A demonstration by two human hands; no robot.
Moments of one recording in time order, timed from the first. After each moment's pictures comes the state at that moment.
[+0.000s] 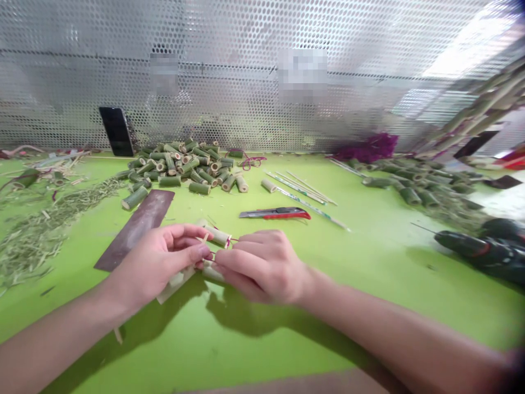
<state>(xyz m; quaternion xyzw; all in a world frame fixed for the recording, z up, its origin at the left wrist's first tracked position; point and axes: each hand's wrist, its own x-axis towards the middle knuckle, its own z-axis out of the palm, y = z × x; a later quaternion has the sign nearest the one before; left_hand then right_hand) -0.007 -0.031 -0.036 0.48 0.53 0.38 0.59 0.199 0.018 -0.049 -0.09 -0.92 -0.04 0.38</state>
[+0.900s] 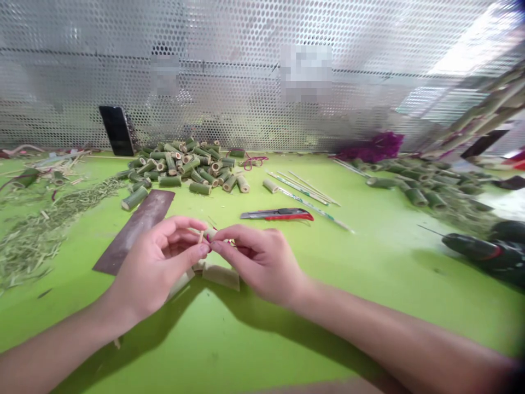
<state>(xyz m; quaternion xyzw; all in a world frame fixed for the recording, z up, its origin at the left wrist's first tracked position) -0.003 -0.038 -0.032 0.53 0.55 0.44 0.48 0.189 0.009 -0.050 -0.32 -0.81 0.28 0.39</state>
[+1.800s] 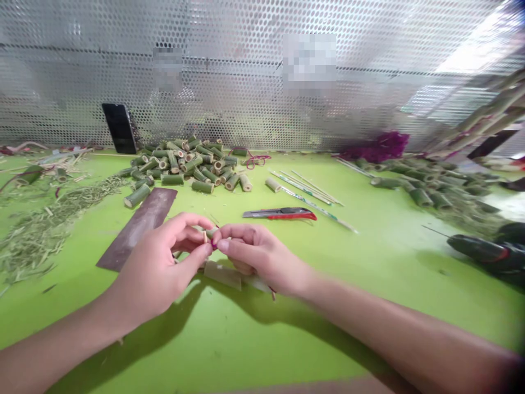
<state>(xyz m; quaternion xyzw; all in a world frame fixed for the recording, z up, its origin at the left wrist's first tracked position) 0.000 -0.041 -0.026 0.62 0.57 0.39 0.38 0.188 0.020 -0.042 -0.28 -0.60 0.70 0.25</state>
